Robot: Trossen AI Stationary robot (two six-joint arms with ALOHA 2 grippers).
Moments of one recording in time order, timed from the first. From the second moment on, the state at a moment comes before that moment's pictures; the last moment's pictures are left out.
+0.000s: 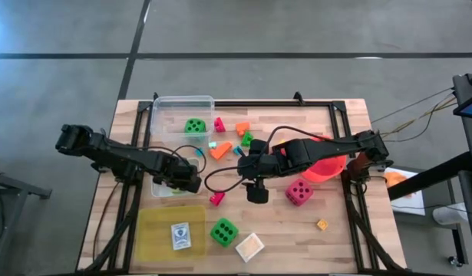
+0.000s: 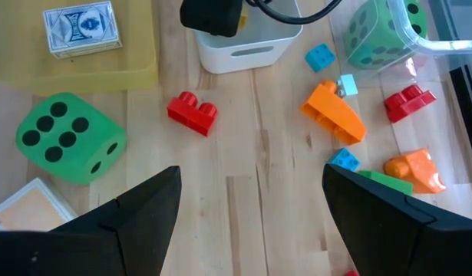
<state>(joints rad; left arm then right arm) -0.14 1.34 0.65 -0.71 0.04 -1.45 0.22 1.82 1.89 -1.07 0.23 0.22</state>
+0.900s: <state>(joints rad) -0.16 1.28 0.69 -0.71 0.13 -1.46 0.23 1.82 1.85 -1.07 0.03 0.16</state>
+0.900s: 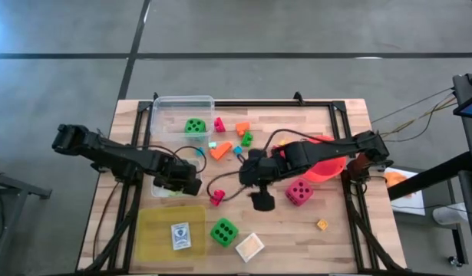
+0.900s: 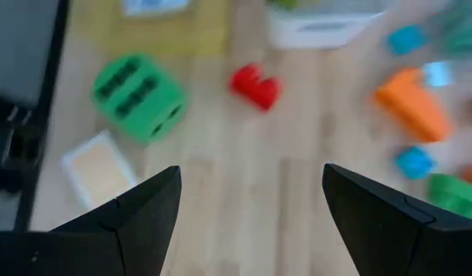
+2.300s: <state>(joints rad) -0.19 1.06 0.80 -0.70 0.01 -1.36 0.61 1.40 1.08 -1.12 0.27 0.23</state>
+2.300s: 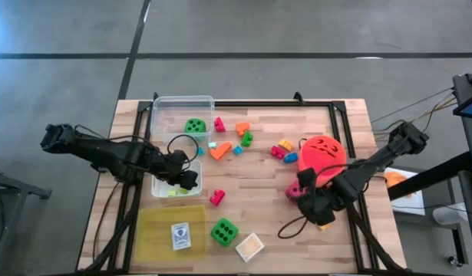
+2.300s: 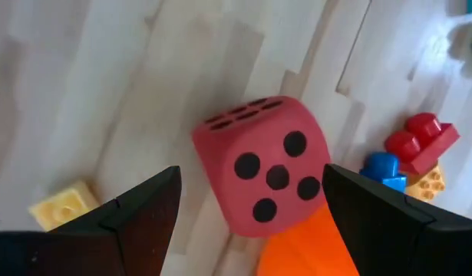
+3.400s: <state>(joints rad) -0.19 1.06 0.80 -0.66 0.02 -1.39 0.61 1.46 0.86 -0.91 0.37 0.05</state>
